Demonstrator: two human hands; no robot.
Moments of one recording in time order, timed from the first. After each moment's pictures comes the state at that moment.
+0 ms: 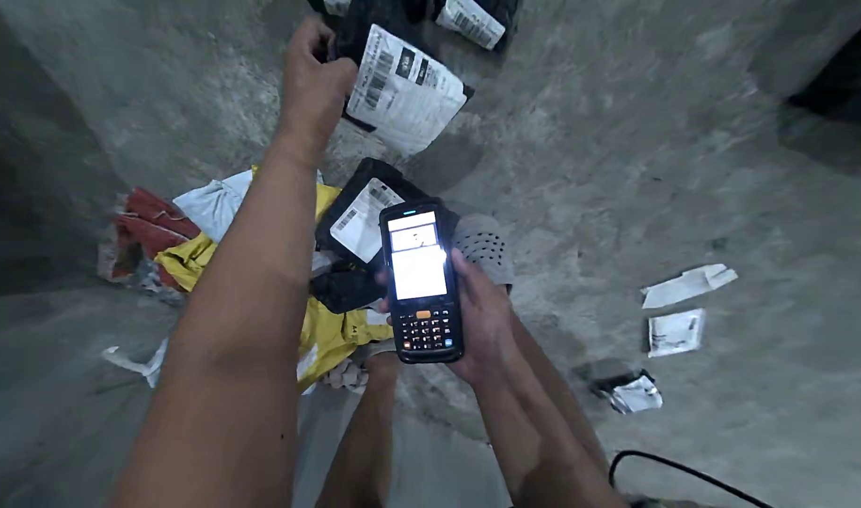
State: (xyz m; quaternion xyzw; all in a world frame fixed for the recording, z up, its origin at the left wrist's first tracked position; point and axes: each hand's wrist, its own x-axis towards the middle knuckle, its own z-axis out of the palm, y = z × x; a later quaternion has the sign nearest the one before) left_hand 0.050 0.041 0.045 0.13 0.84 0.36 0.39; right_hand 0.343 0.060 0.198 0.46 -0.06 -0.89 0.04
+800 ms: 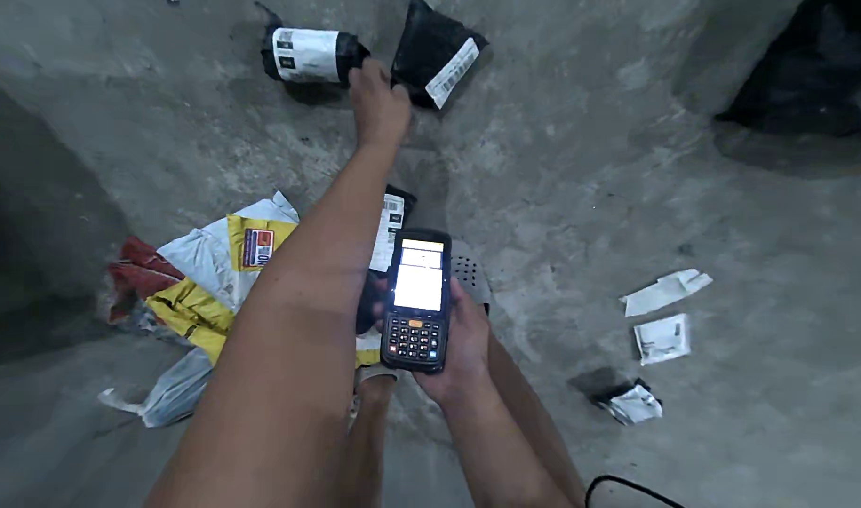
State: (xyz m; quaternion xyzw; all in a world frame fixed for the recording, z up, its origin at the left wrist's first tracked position) left_hand 0.129 0.183 -0.025 0.16 0.90 0.19 0.35; right_hand 0.356 0.087 0.192 0.53 -0.20 -0.82 -0.09
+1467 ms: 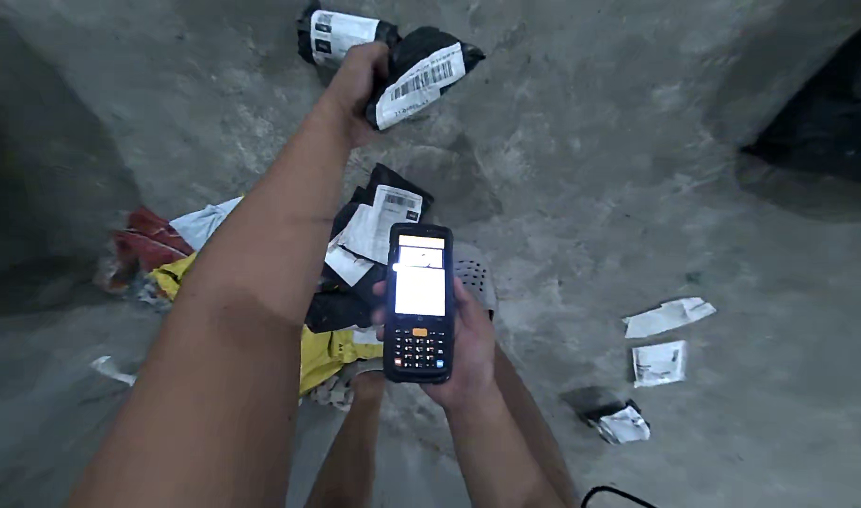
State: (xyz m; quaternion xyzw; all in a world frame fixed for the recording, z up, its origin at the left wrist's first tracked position) left_hand 0.068 0.144 0.049 -0.14 0.66 0.44 0.59; right_hand 0.351 0.077 0.191 0.39 -0.19 -0.90 -0.07
